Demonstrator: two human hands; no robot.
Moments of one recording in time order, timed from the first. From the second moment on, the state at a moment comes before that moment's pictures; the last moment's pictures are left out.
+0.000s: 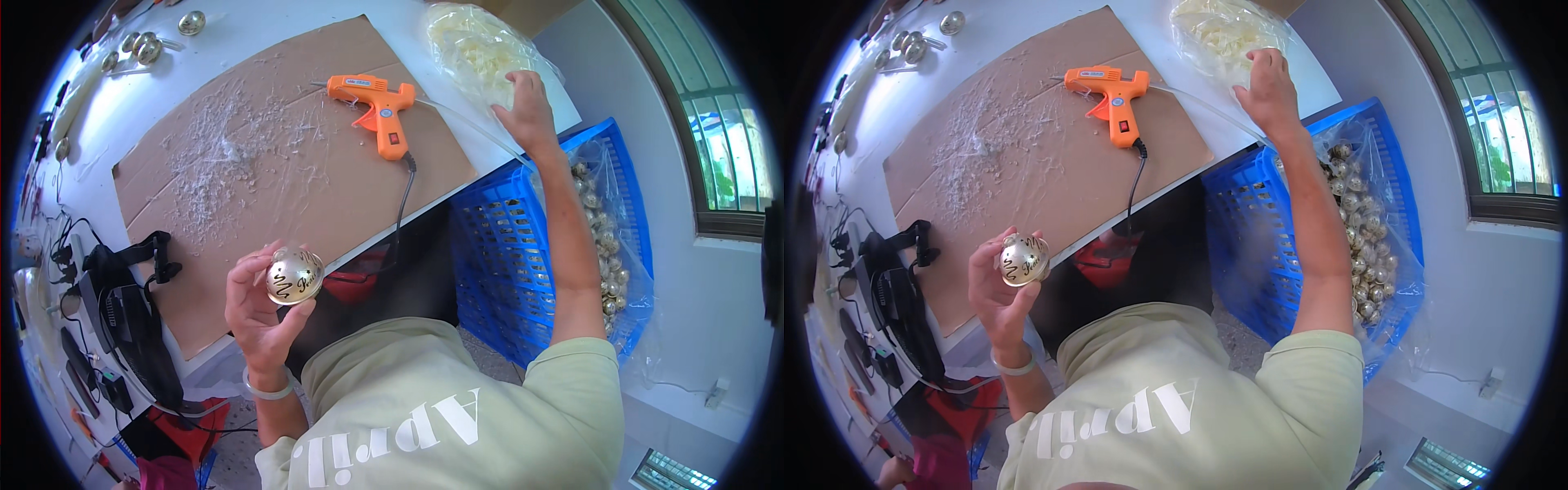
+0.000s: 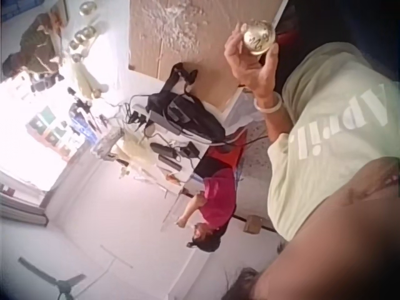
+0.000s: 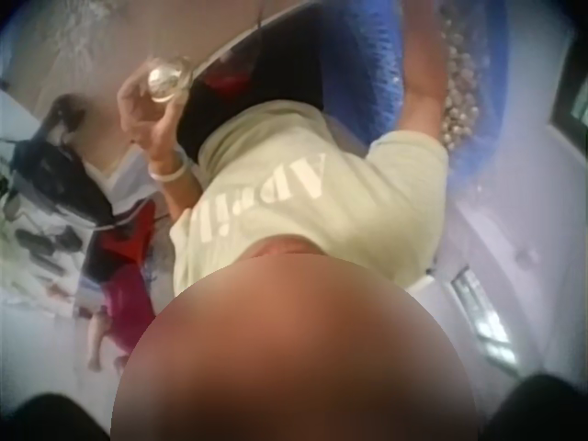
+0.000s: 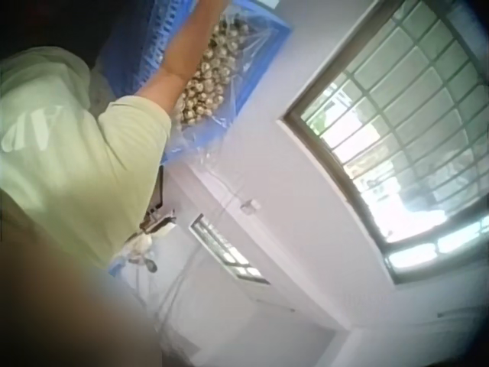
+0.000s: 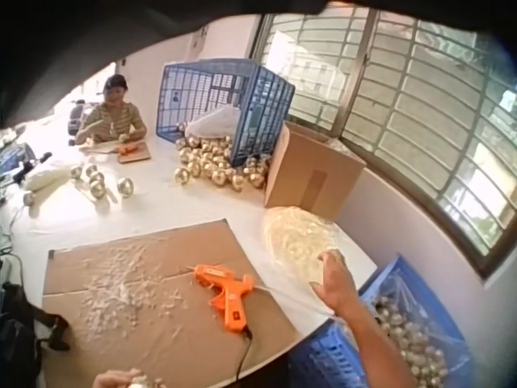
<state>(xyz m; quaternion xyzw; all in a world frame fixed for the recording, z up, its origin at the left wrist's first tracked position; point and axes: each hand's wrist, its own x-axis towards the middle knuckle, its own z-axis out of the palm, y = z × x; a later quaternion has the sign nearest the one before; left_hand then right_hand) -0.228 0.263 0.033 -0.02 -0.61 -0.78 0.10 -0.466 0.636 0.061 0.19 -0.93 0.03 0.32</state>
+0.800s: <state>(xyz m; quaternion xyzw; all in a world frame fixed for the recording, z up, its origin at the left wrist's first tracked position) -0.231 0.262 0.040 -0.04 -0.60 -0.80 0.10 -0.395 0.540 0.141 0.14 -0.76 0.63 -0.02</state>
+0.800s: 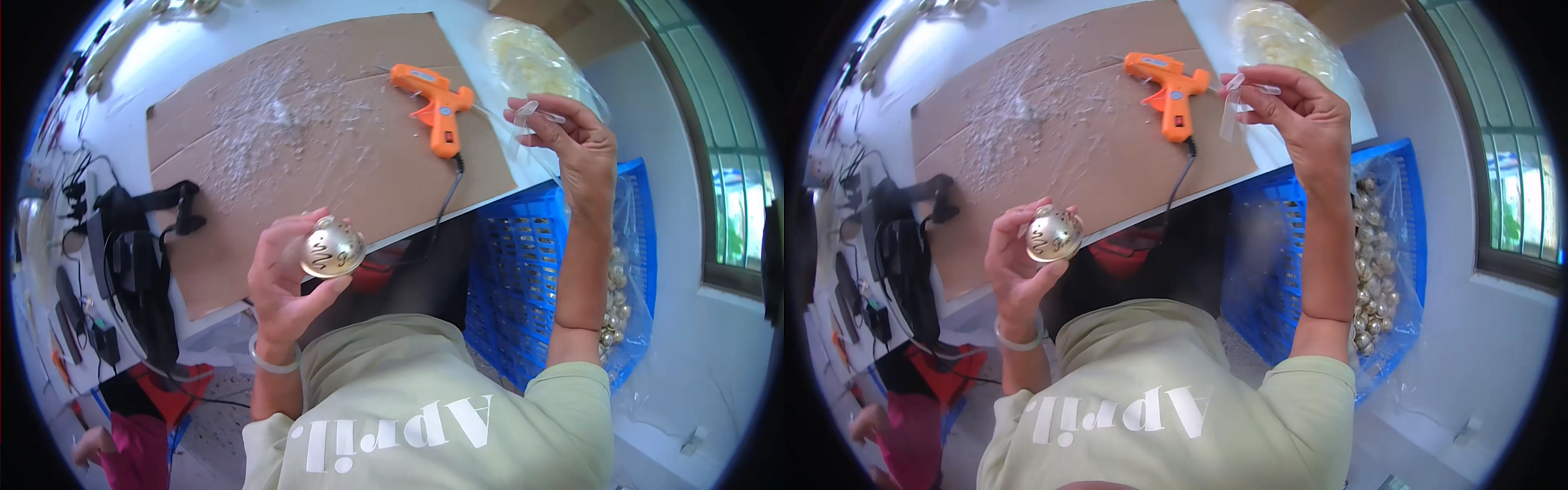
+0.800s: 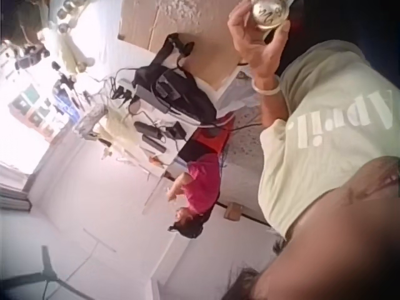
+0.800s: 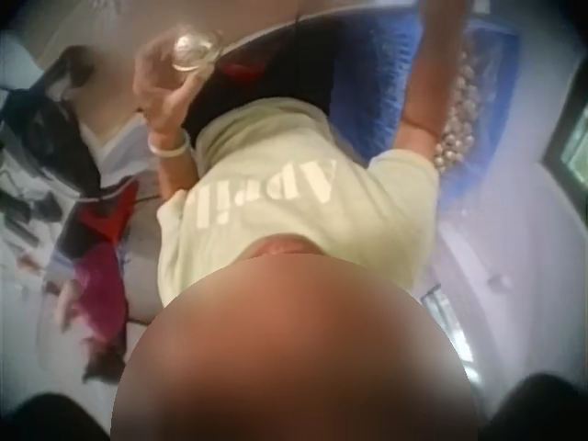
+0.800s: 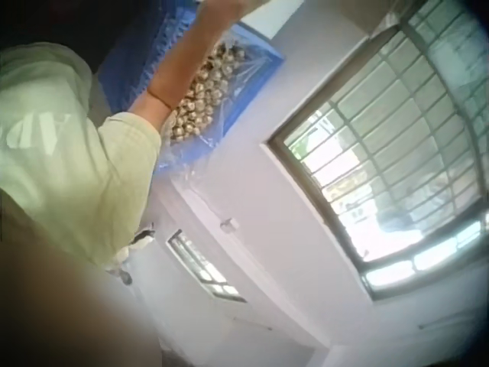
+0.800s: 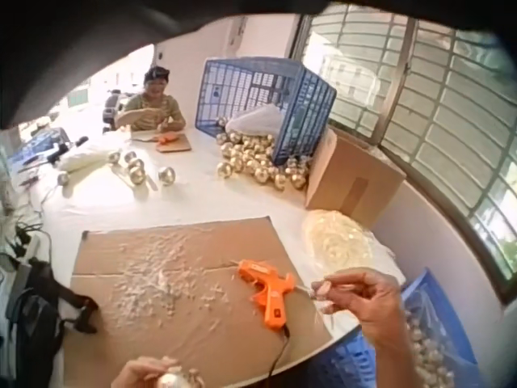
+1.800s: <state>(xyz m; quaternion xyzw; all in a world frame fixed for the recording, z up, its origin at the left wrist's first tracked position) -0.226 0.253 0.040 -0.08 -0.66 -0.73 0.15 -0.308 0.421 0.094 0.18 -0.66 0.69 -0.25</state>
